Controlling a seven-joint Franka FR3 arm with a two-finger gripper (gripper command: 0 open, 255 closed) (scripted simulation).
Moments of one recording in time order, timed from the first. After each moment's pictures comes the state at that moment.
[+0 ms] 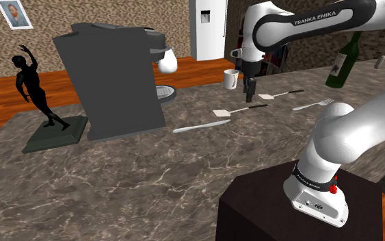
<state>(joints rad) 0.10 -0.71 -0.21 -2.56 -0.15 1.83 -0.61</state>
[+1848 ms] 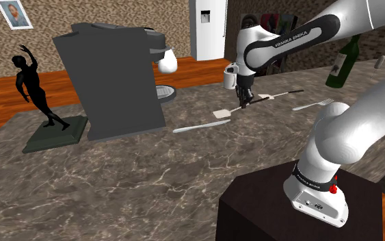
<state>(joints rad) 0.17 -0.54 -0.37 -2.60 -0.28 2.05 -1.01</state>
